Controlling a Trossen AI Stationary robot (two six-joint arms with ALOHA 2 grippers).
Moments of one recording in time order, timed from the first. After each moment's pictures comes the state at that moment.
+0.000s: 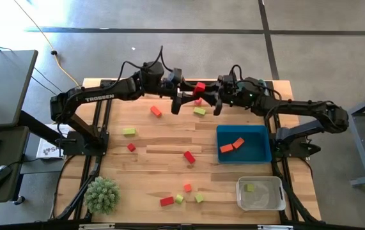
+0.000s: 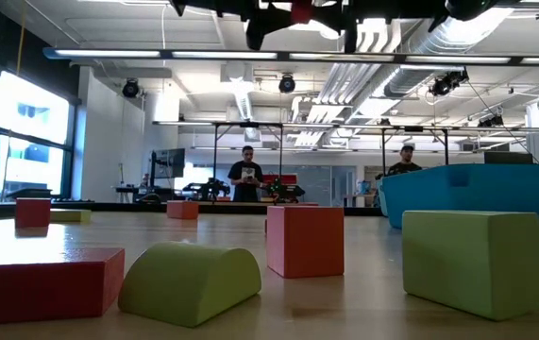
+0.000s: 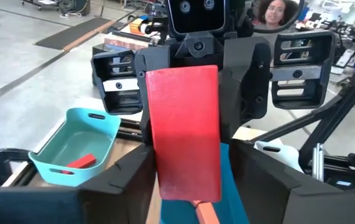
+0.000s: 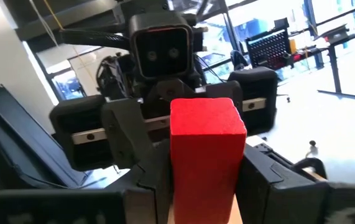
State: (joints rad) left arm 0.46 1.55 1.35 0.01 0.36 -0.12; right arm -0.31 1.24 0.87 0.49 -0.15 0.36
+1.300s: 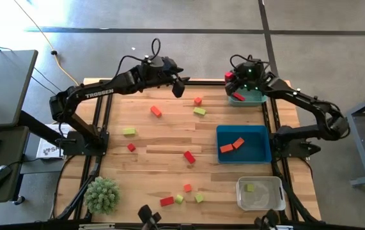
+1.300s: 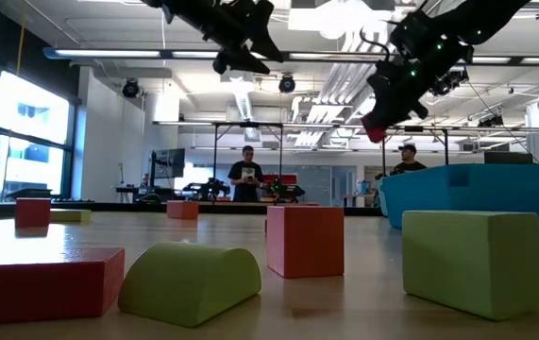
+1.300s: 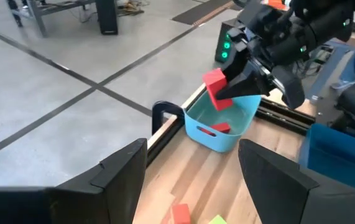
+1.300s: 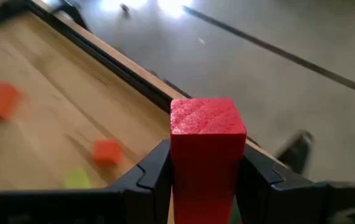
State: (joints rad) left arm 0.57 1.56 1.35 -0.15 -0.07 -0.08; right arm -0.83 1.22 0.87 -0.26 -0.04 0.04
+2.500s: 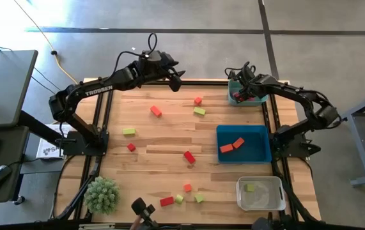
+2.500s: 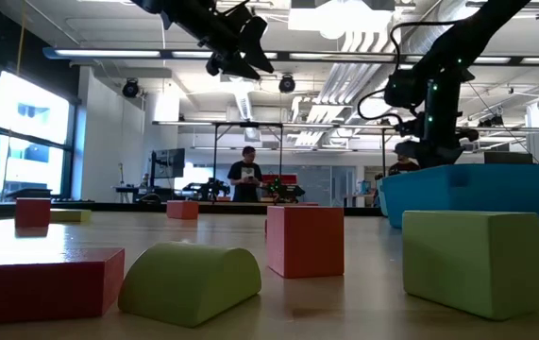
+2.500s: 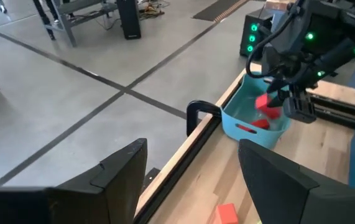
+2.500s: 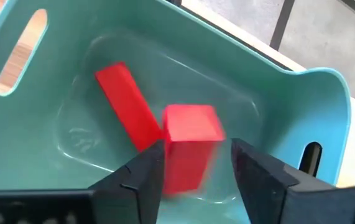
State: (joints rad) left arm 0.63 1.56 1.35 -0.15 -0.10 0.04; right arm -0.90 1.42 0.87 -0.68 0.36 0.17
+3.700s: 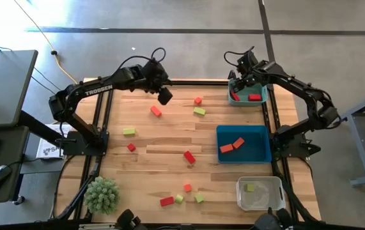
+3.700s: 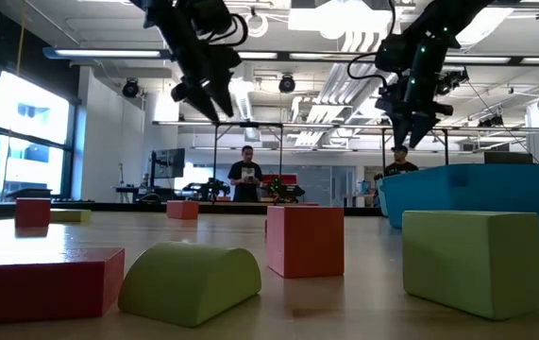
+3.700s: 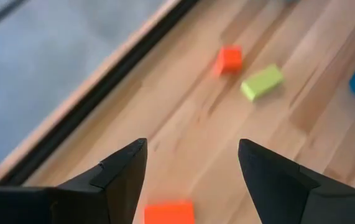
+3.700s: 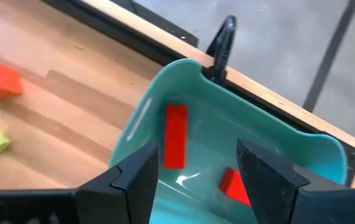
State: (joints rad) left arm 0.65 1.56 1.35 -0.73 -0.07 -0.13; right arm -0.90 1.42 1.16 -0.85 0.16 0.12
